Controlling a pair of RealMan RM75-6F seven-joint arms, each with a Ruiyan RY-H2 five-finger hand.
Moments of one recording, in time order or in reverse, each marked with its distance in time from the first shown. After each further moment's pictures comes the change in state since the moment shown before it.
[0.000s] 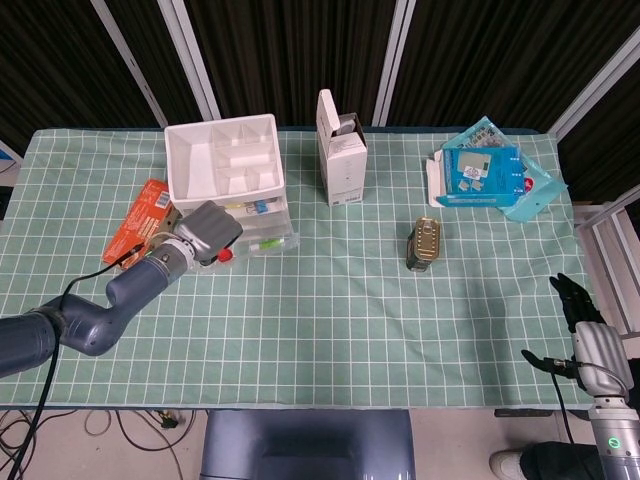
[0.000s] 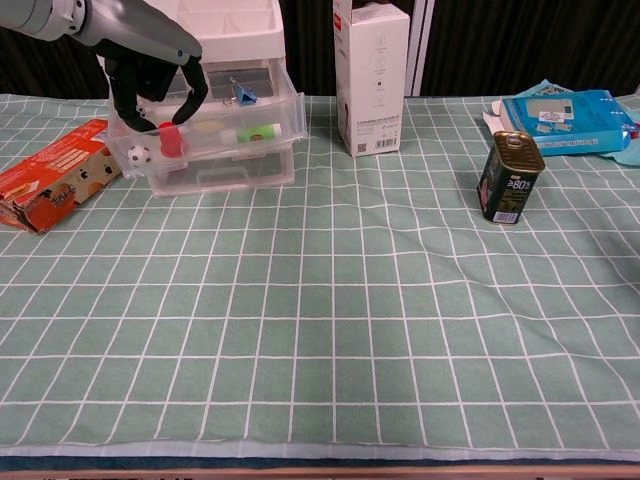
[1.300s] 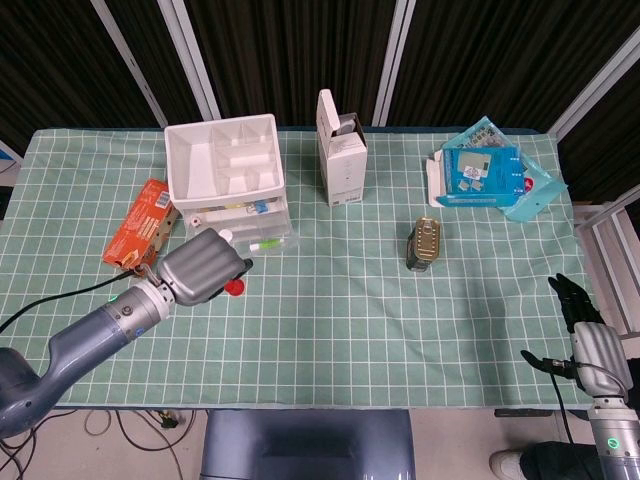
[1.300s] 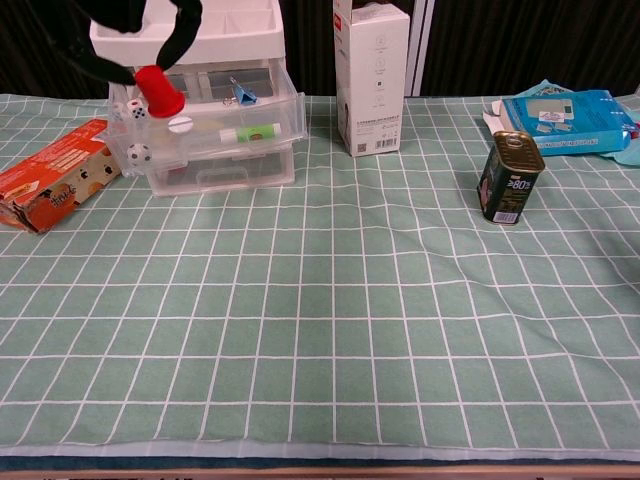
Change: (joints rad) left arm 0.176 0.356 -0.096 -0.490 0.398 0.164 -0.103; right arm 0.000 -0.002 -0.002 0.001 -0.005 0.003 -0.009
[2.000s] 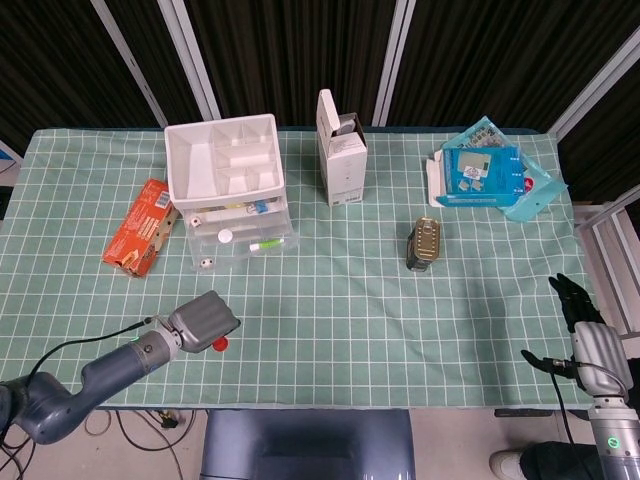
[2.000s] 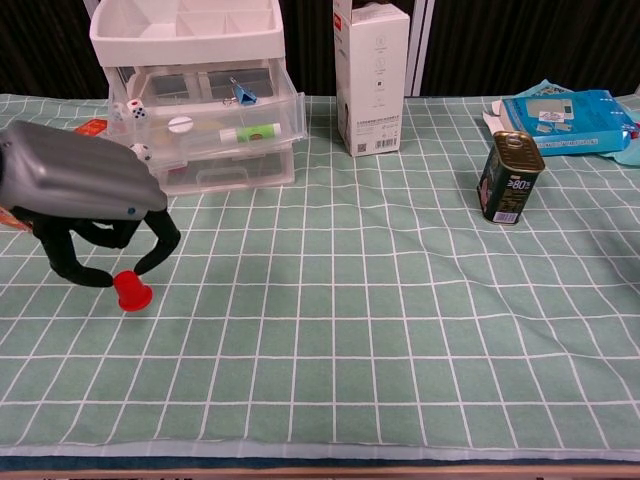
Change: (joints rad) left arm 0.129 -0.357 0.135 0.196 -0.006 -0.049 0.185; right arm 0.001 0.001 0.001 -0.001 0.005 -0.005 0.003
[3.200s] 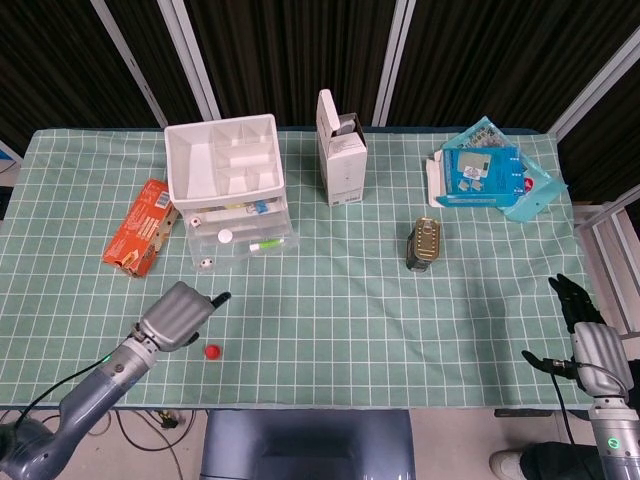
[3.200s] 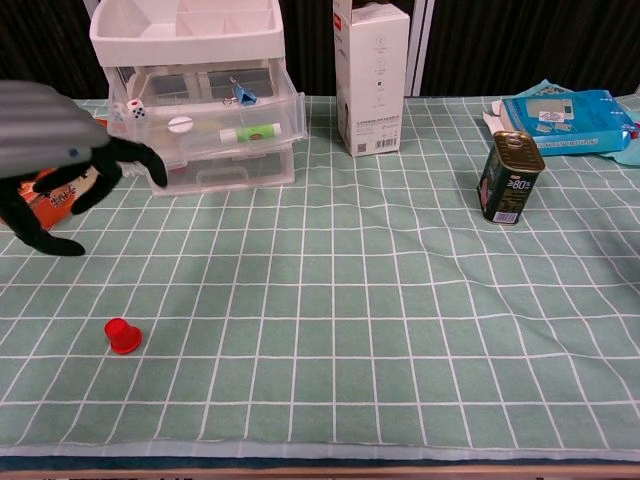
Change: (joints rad) left arm 0.245 -0.059 0.061 -0.036 0.132 0.553 0.037; right arm 0.001 -0.001 -0.003 0.007 -0.007 0.001 -0.017
